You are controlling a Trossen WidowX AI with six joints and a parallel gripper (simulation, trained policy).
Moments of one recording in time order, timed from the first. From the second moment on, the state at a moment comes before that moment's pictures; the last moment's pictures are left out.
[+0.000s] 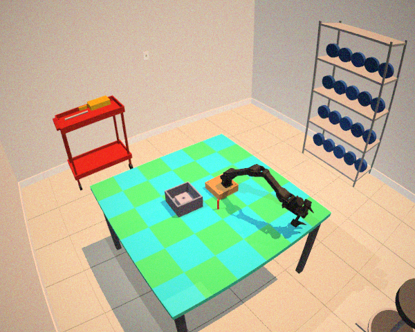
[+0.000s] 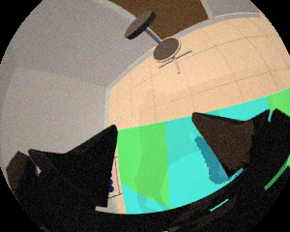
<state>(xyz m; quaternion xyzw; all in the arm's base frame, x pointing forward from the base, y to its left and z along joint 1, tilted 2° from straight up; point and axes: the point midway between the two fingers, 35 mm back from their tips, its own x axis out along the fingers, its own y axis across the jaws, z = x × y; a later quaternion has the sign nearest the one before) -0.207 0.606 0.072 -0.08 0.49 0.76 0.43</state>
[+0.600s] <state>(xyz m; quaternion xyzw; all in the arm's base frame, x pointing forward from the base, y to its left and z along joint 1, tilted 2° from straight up) 0.000 0.554 0.096 -0.04 0.63 0.52 0.58</state>
